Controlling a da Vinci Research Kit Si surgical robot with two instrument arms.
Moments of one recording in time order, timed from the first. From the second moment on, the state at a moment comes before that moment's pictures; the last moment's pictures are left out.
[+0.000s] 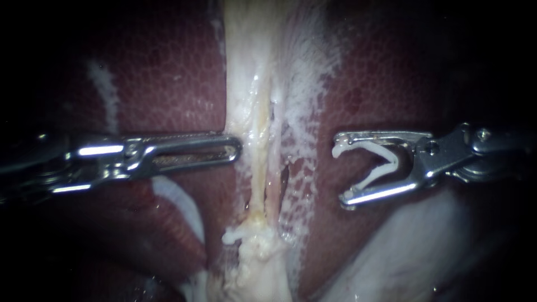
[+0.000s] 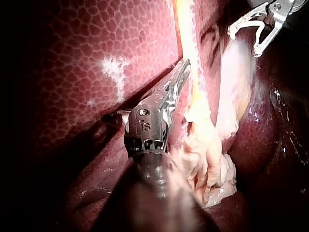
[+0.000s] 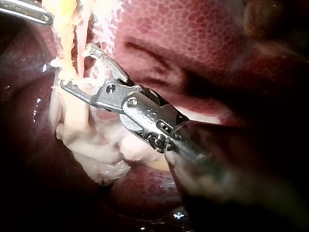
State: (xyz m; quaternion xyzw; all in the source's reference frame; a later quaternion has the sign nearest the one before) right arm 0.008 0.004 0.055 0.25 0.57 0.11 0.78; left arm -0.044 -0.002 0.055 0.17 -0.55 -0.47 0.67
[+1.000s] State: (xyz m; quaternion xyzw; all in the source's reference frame) right arm 0.016 -0.003 0.063 0.29 0.56 0.13 0.76; left arm -0.041 0.000 0.049 0.18 -0.55 -0.49 0.66
